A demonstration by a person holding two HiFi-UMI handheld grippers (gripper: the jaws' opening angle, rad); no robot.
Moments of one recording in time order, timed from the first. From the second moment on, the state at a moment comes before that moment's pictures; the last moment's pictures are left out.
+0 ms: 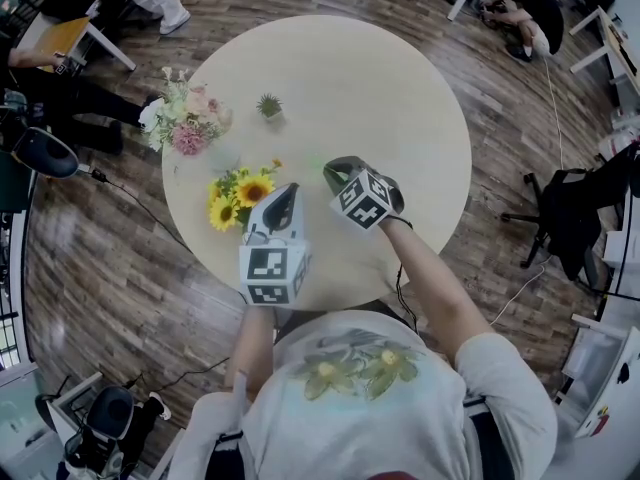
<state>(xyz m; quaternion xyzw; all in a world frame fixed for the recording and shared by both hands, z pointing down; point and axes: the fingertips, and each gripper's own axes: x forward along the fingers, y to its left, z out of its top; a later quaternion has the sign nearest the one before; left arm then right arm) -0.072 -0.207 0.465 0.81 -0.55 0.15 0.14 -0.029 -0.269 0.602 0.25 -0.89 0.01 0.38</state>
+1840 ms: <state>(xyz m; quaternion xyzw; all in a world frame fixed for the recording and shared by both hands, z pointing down) -0.069 -0.209 0.455 0.82 -0.54 0.15 0.12 -0.007 -0.267 0.532 0.31 -0.90 0.01 0.30</state>
